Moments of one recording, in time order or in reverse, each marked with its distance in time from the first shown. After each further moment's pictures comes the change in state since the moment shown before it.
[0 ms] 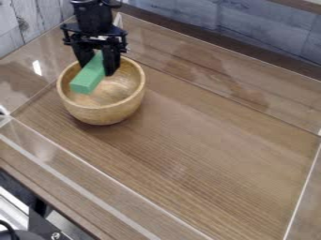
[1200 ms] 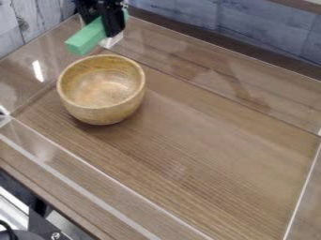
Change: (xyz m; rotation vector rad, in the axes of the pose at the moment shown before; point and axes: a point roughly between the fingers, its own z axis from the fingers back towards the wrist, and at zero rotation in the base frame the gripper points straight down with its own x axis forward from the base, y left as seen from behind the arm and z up) arm 0.008 -0.015 0.066 -0.103 -0.118 -0.326
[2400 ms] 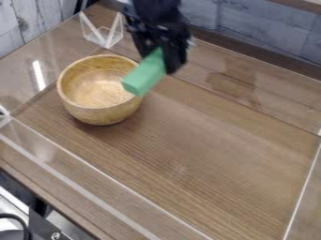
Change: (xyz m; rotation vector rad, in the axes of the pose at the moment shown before) arm -0.004 -0.106 -0.035 -0.016 -0.008 -0.064
